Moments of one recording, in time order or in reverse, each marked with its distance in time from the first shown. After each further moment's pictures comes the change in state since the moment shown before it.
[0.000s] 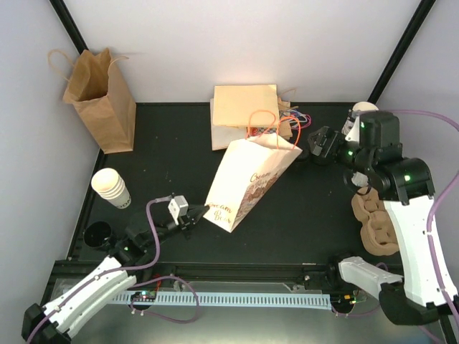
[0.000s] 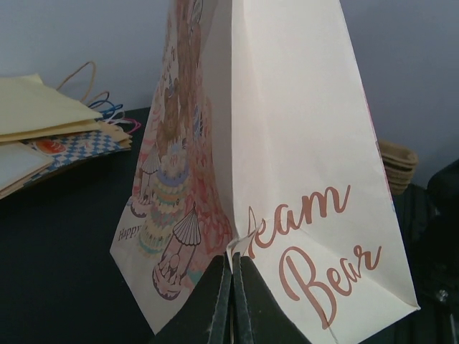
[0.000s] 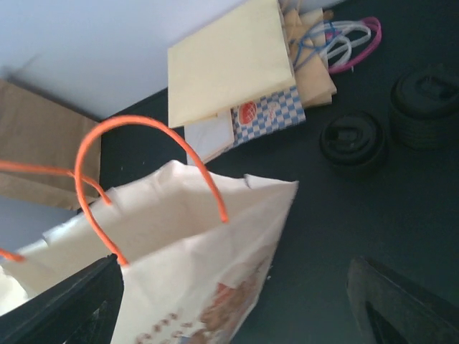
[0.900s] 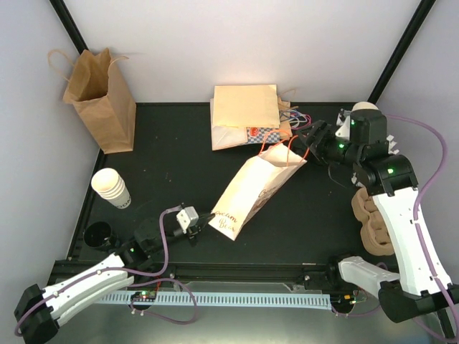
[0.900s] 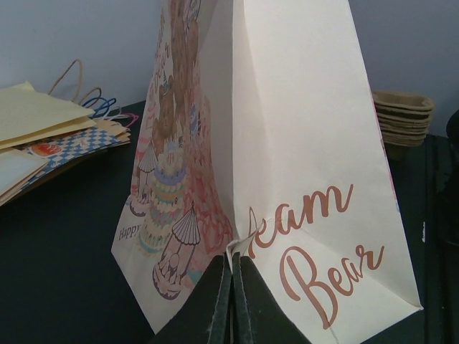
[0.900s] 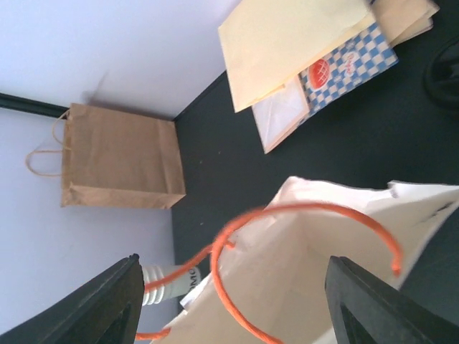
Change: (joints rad) left arm -0.209 0.063 -0.079 0.093 -0.192 0.173; right arm 0.000 0.043 -0.095 0.172 -0.170 0.304
